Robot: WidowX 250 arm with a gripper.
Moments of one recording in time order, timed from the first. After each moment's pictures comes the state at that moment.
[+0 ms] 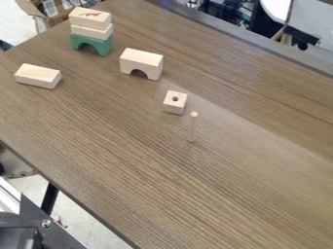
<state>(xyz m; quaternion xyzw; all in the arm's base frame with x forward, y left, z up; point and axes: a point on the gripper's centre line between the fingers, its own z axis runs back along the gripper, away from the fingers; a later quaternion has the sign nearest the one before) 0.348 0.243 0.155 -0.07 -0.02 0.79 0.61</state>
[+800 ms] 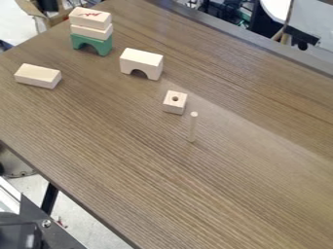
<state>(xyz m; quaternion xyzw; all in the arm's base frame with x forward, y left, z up) 0.300 0.244 0.112 -0.05 0.02 0.81 0.58</state>
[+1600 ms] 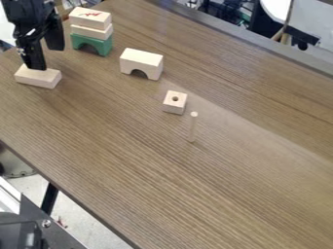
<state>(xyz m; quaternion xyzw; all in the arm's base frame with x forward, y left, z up) 0.250 0.232 0.053 -0.01 -0.02 0.84 0.55</state>
